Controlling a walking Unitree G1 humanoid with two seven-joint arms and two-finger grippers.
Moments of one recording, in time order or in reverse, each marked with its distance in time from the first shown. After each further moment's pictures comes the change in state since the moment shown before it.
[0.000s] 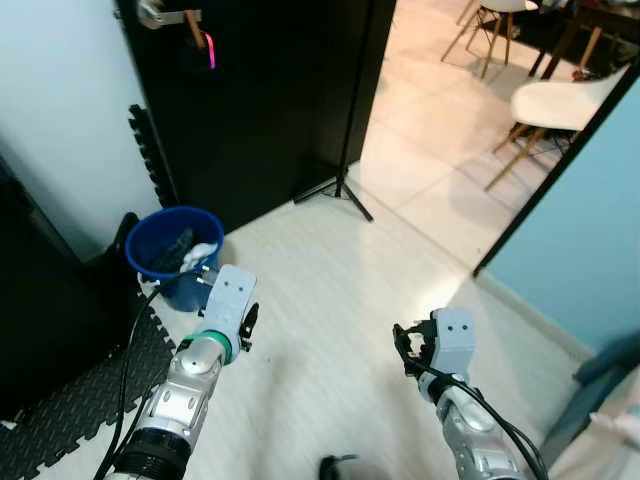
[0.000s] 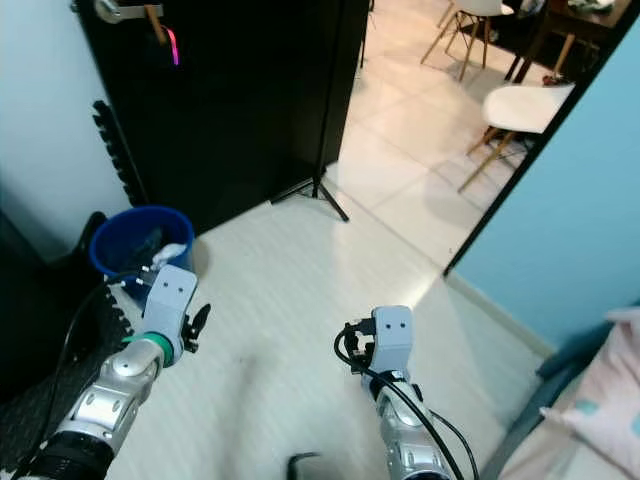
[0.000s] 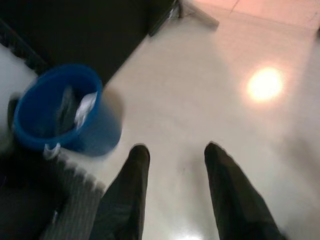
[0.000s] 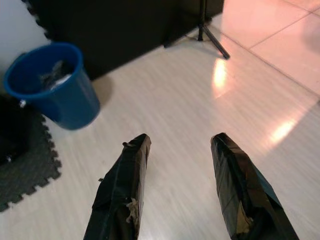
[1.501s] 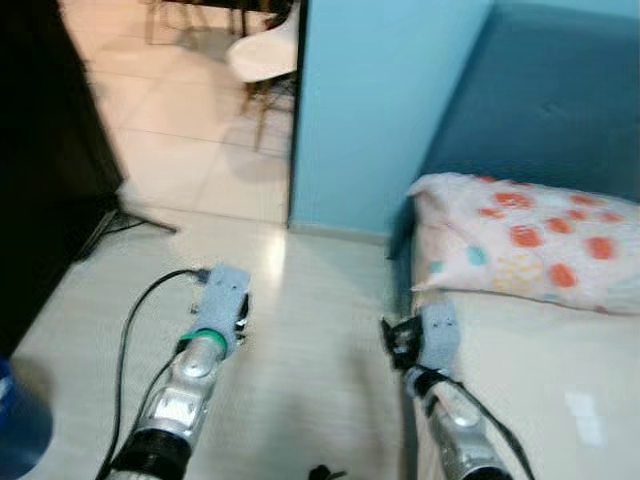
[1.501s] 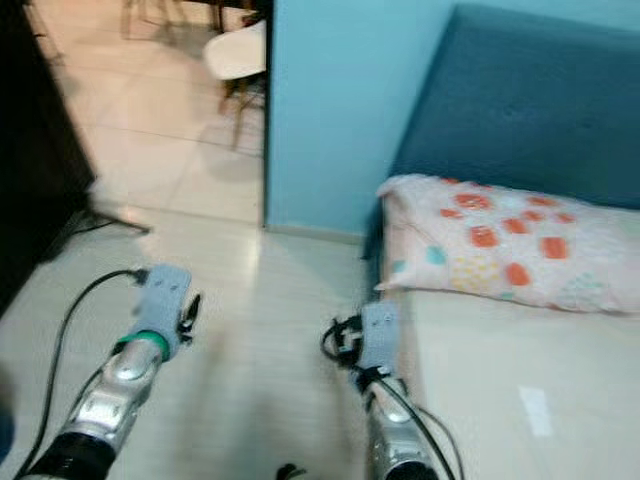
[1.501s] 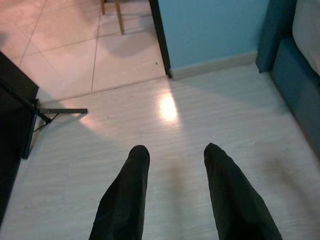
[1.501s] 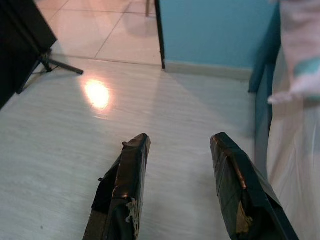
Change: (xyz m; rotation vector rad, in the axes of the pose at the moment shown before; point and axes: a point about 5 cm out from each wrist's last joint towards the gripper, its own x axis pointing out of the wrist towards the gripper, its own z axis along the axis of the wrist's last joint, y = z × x) left arm 0.003 0.007 0.004 0.000 -0.089 0.088; right arm 0.009 0.012 0.000 0.001 -0.045 0.031
